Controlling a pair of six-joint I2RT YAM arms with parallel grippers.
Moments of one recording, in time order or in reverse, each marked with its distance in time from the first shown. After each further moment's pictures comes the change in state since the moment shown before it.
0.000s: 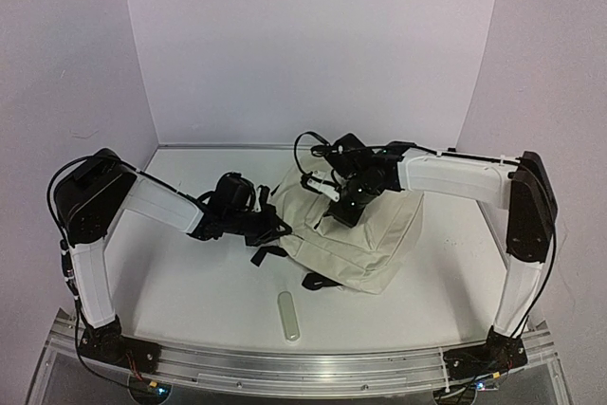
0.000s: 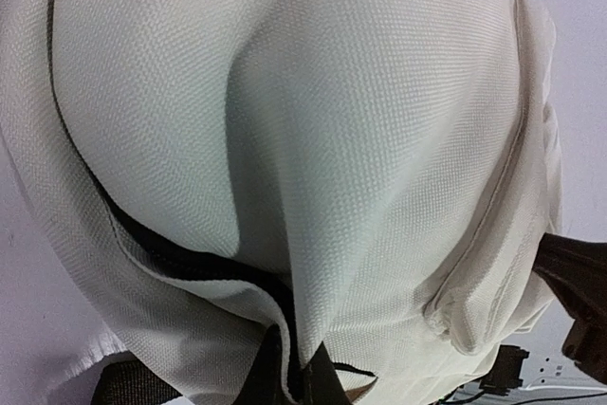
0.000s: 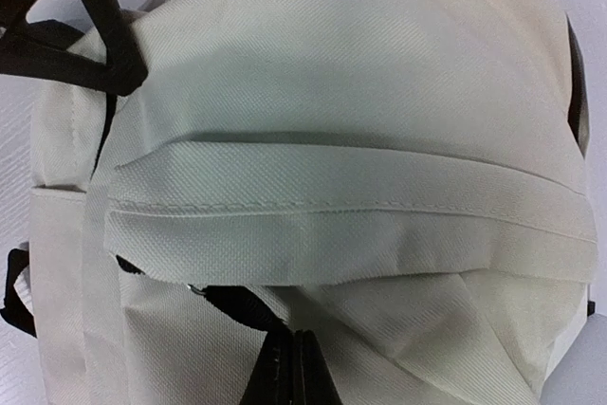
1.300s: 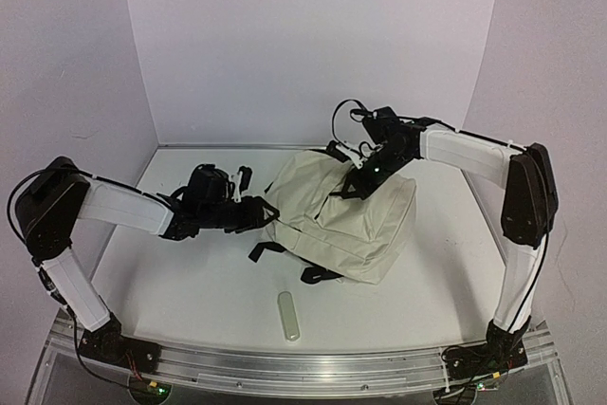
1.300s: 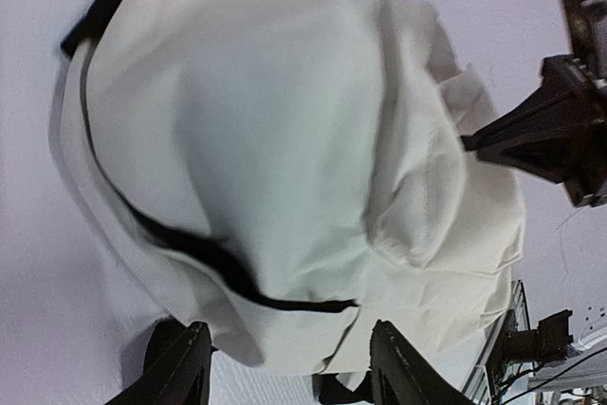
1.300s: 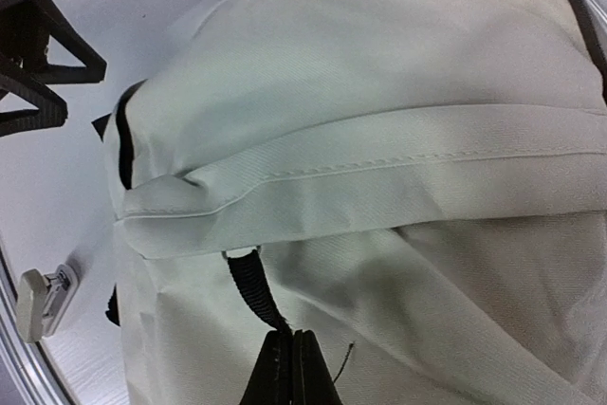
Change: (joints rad) left arm 0.031 -0.244 -0.148 0.004 -0.101 0.256; right arm -0.252 0.046 0.129 -0.062 -0.520 0.113
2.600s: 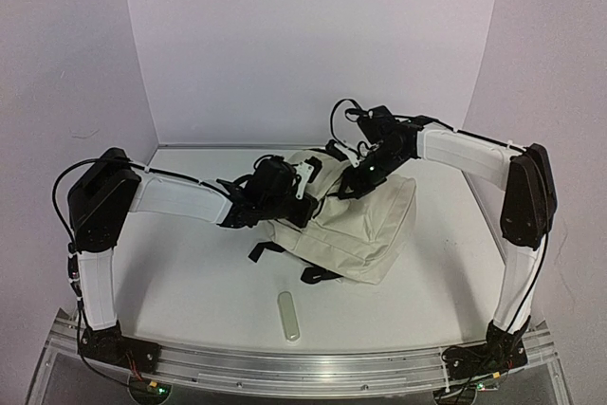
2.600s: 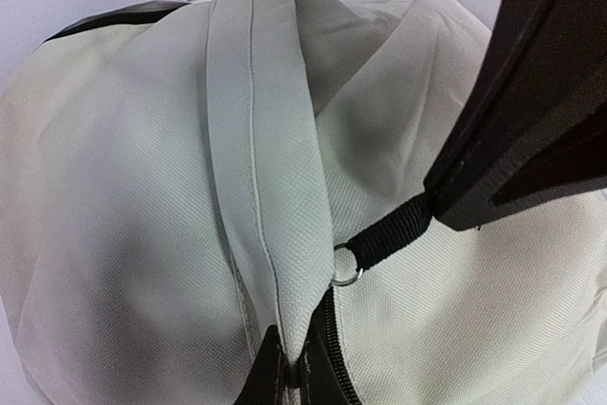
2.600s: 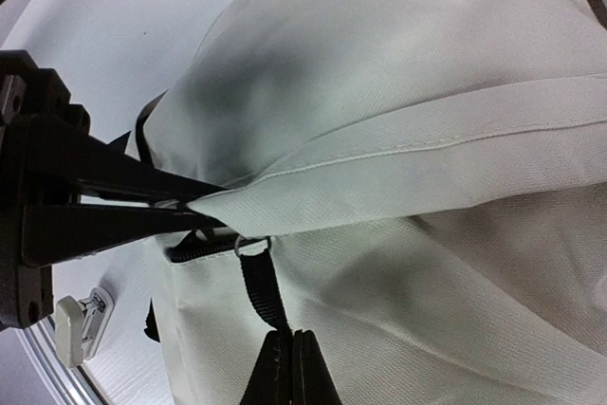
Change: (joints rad) left arm -0.206 0.294 0.464 -0.184 -0.311 0.531; right arm 0.024 0.000 0.021 -0.027 0.014 0.157
